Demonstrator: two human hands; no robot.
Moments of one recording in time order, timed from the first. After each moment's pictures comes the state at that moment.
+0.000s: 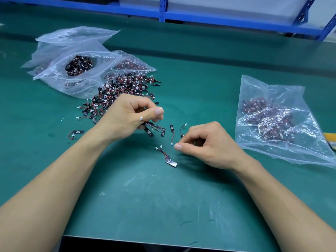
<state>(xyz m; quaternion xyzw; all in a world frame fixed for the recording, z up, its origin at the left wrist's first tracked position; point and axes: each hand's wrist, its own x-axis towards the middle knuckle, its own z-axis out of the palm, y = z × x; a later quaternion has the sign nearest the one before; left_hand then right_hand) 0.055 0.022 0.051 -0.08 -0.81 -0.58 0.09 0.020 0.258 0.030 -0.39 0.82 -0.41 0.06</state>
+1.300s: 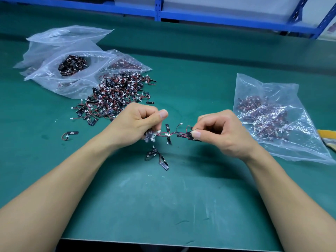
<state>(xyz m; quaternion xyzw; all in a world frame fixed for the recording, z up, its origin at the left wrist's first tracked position) 0.054 0.041 0.041 -0.10 -0.81 -0.57 0.04 0.009 0.281 0.050 -0.37 0.76 -0.53 0.11</state>
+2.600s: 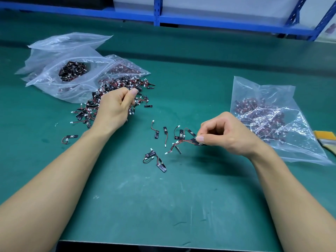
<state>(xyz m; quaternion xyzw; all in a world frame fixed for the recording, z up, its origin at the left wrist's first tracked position) 0.003 -0.011 0.016 0.05 -0.88 -0.39 0.26 -0.002 0.297 0.057 -0.34 0.80 -0.47 0.18</state>
